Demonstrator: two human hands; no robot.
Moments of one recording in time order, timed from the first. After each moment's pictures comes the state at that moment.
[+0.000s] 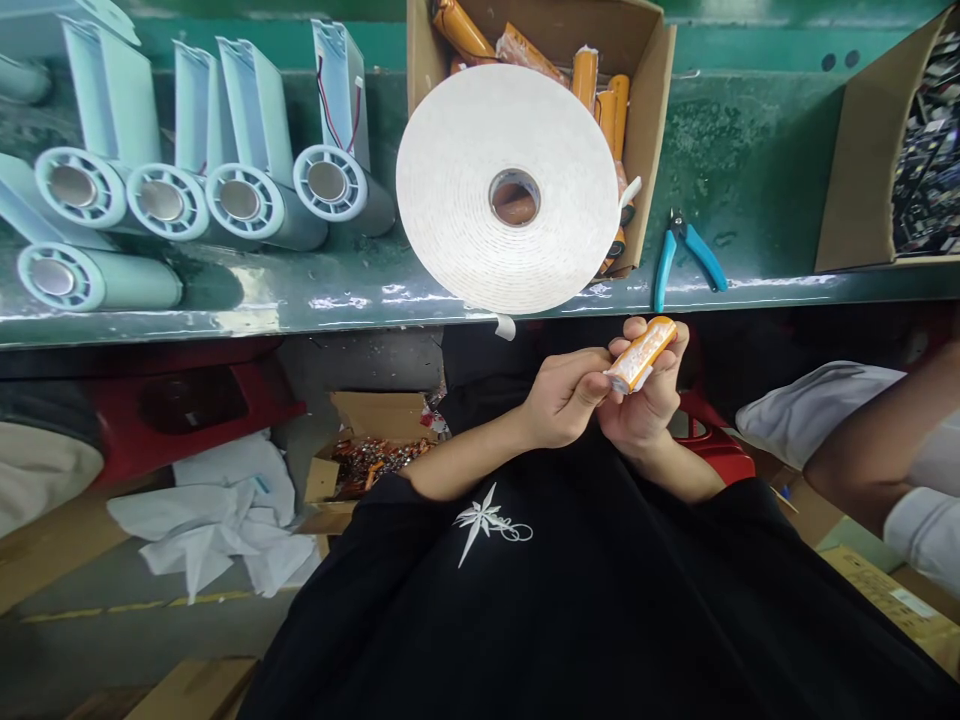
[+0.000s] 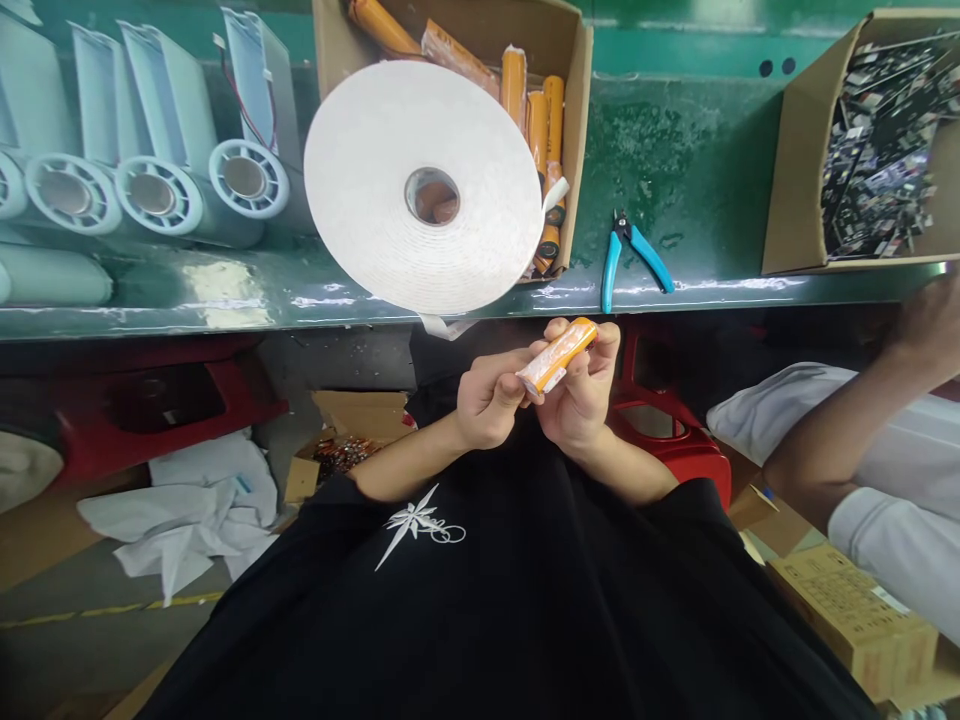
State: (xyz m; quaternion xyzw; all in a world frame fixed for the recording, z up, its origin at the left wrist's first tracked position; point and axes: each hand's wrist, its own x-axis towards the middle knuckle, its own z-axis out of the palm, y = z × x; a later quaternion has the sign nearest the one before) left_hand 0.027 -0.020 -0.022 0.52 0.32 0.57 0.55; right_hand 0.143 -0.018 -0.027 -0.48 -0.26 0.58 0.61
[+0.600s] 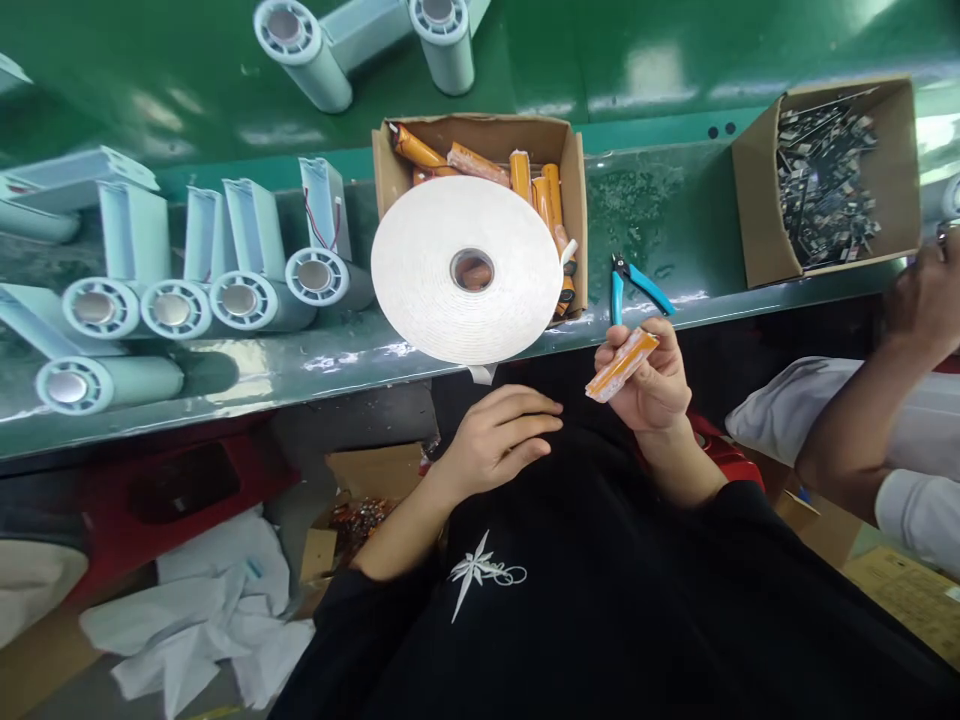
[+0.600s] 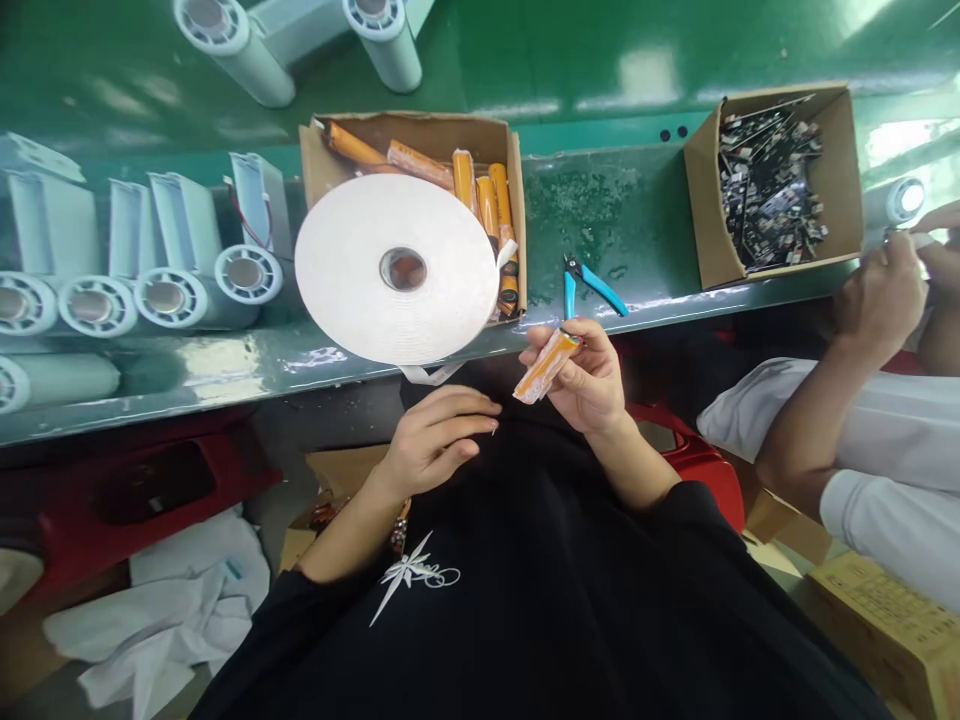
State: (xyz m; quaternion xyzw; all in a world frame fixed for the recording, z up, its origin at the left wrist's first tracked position) left_hand -0.046 -0.018 -0.018 0.74 0.32 0.44 0.40; right_hand 0.190 0.019 -0.027 -0.39 -0.32 0.63 0.59
